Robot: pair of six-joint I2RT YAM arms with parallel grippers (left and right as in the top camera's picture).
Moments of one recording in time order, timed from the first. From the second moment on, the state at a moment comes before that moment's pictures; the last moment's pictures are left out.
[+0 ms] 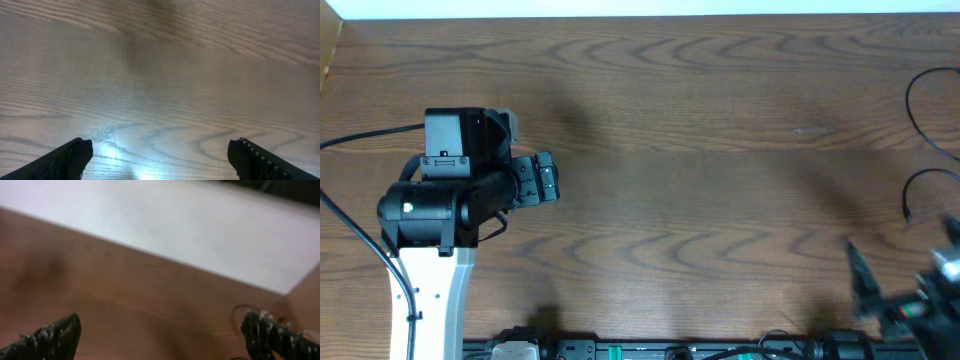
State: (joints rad) left arm -0.01 1.17 1.36 -1.25 0.12 -0.17; right arm -0.01 0.50 1.36 -1.12 -0.20 -0.22
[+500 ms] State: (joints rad) left arm -0.01 1.17 1.36 -1.26 0.12 -0.17; right arm -0.01 0.30 0.68 -0.45 -0.32 -0.04
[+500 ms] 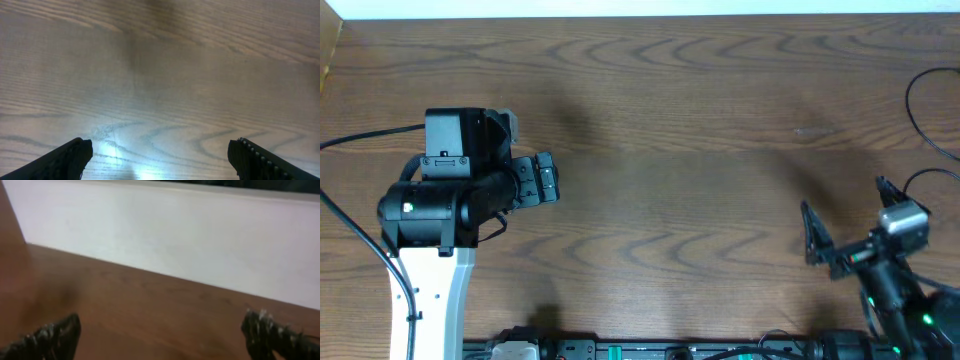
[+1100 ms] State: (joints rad) left arm -0.01 1.17 1.36 -1.26 0.12 -0.17; right arm -0.01 0.37 0.20 0.02 -0.21 0.13
